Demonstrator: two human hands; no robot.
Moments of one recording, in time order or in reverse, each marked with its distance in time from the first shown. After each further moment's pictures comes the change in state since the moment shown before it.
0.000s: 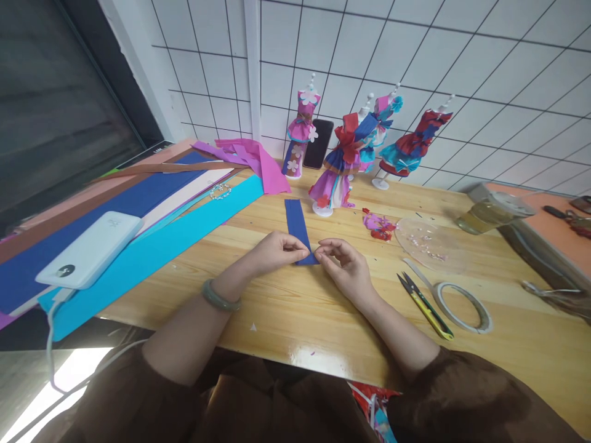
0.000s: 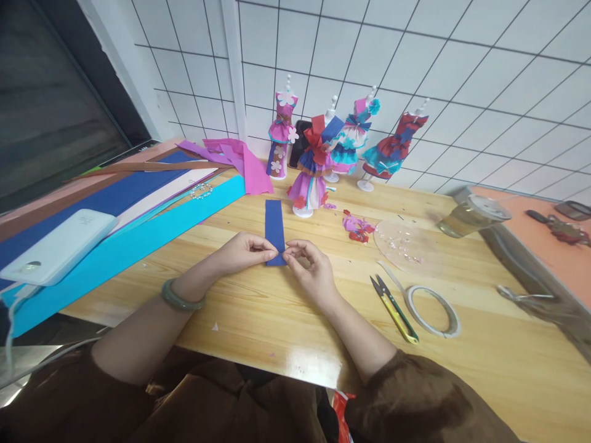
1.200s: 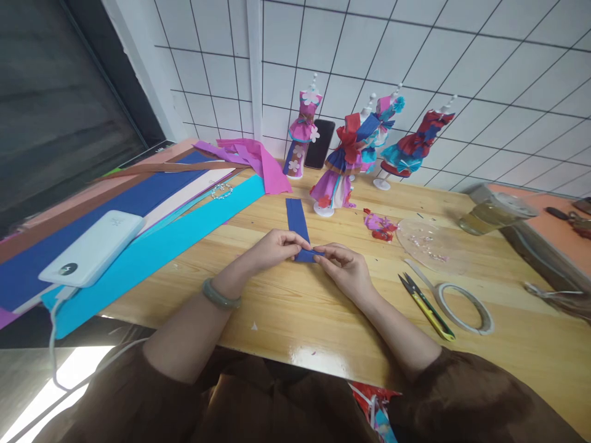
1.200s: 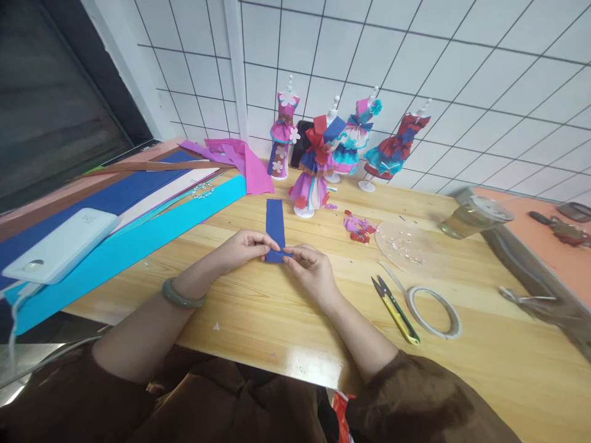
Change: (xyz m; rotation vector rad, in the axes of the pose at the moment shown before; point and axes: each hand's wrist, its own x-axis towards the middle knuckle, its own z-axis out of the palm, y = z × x) left_hand 0.003 -0.004 -0.005 -0.114 0.024 -0.001; right_hand 0.002 0.007 -0.004 -0.183 -0.056 -0.059
